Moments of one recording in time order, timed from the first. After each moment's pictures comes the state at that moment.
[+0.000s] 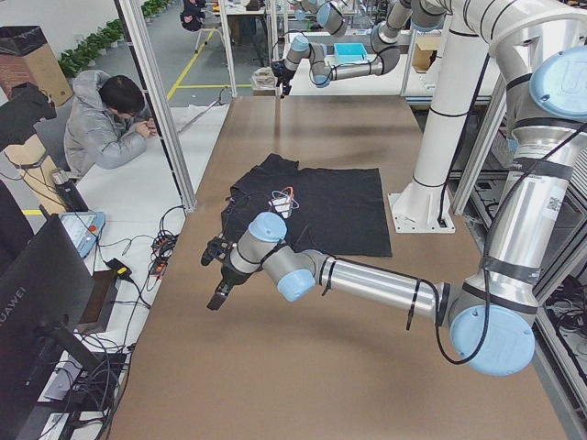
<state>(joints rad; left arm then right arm) -1.27 -1.89 -1.50 -2.21 -1.94 -0.54 1.36 -1.42 1.67 -1.21 1.95 0.15</state>
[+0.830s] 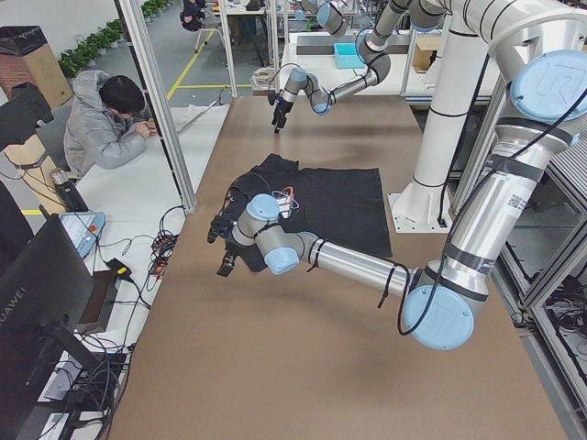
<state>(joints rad) -1.13 -2.03 -1.41 -2.28 -1.95 -0.84 1.09 -1.31 1.49 -0.82 1.97 0.67</state>
